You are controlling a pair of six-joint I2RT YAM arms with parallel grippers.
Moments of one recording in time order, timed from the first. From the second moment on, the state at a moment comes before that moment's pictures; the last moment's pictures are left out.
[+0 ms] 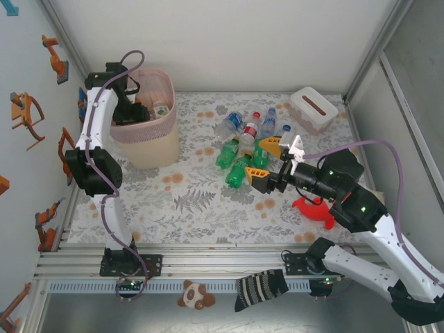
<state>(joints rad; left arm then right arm) -0.06 2.09 2.22 -1.45 0.04 -0.10 0.77 0.75 1.06 -0.34 -0.36 0.01</state>
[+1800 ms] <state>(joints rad) -0.05 1.53 1.96 -1.21 0.33 -0.20 0.40 1.13 1.14 -0.67 0.04 0.37</state>
